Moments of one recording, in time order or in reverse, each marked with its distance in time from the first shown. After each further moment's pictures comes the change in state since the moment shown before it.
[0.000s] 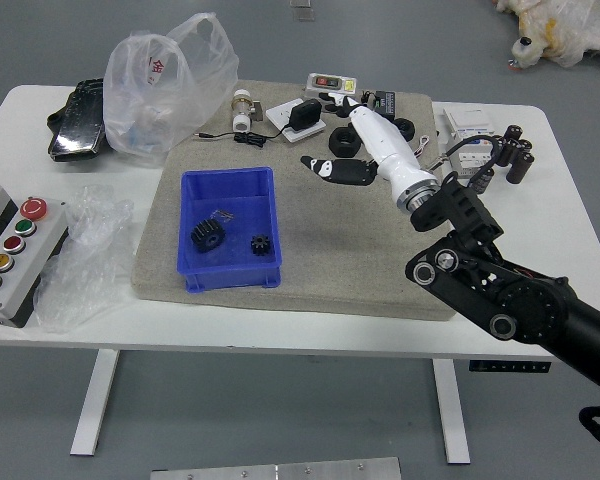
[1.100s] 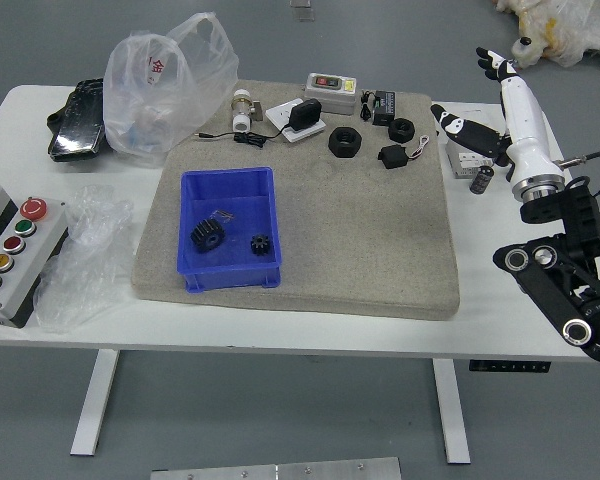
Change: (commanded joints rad) left arm -0.003 0.011 0.013 0.003 0.030 -0.018 -0.013; right arm -0.203 -0.056 0.380 0.055 -0.175 -0.037 0.038
